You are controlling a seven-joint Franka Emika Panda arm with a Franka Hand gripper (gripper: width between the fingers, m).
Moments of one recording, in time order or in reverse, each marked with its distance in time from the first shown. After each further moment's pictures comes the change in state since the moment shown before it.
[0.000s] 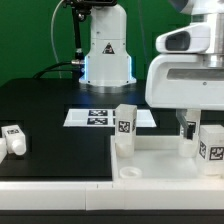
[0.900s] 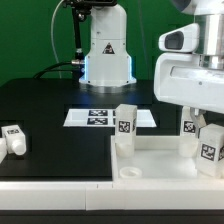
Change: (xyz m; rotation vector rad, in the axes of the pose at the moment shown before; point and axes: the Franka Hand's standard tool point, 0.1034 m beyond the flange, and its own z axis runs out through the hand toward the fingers) arm 0.000 0.012 0.005 0.004 -0.013 0.897
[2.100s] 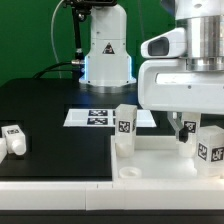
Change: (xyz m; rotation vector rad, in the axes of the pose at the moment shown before) arm 0.011 0.000 -0.005 0.050 0.021 -0.792
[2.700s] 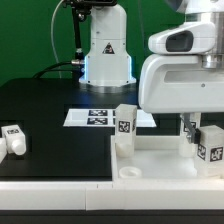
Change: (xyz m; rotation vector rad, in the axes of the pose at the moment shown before) arm 0.001 -0.002 0.000 -0.032 -0.032 -0.212
